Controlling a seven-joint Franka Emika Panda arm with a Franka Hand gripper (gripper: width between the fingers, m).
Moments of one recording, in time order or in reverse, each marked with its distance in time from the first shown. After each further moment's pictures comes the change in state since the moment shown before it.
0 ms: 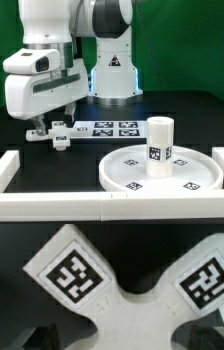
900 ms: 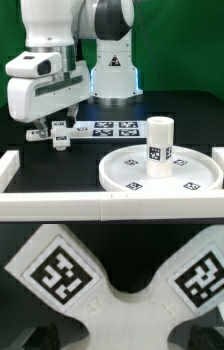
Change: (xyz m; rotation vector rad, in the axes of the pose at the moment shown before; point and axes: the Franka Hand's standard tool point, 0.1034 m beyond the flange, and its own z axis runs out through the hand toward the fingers) arm 0.002 -0.003 0.004 0.008 -0.001 0.022
